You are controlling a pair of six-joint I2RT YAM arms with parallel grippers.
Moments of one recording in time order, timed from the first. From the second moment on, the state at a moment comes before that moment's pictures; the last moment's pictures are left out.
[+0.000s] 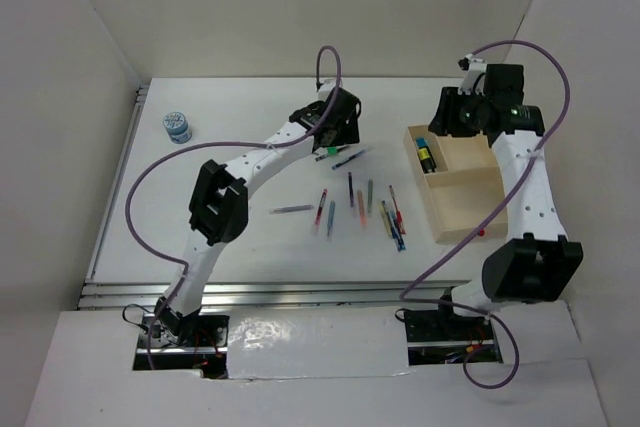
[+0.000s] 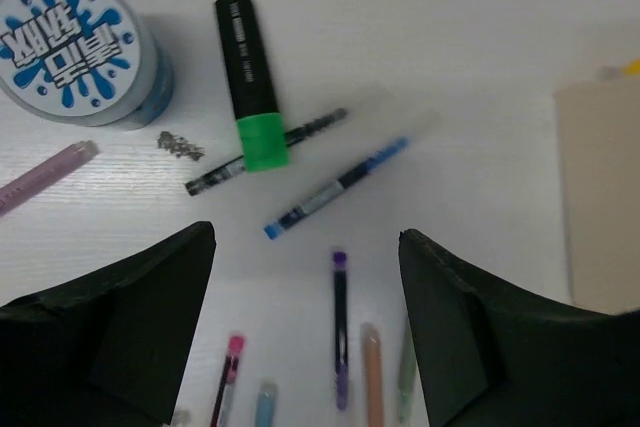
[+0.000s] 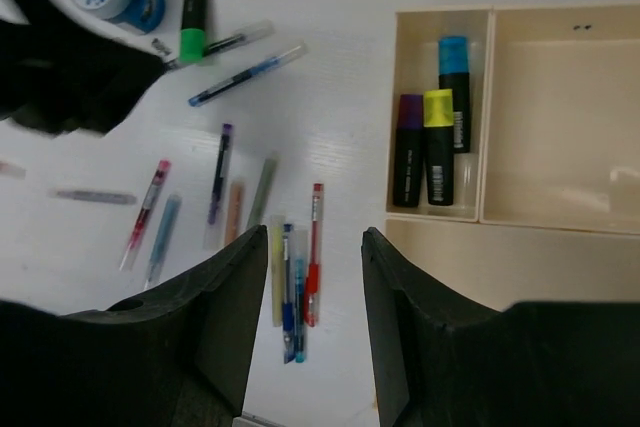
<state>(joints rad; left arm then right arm) -0.70 2.24 2.12 -0.64 -0.36 -0.64 -0.09 1.48 1.56 -0.81 -0.33 -0.01</state>
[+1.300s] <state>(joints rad) -0.64 2.49 2.09 -0.31 -0.46 -0.69 -0.10 1.38 1.42 -0.82 -0.47 -0.04</state>
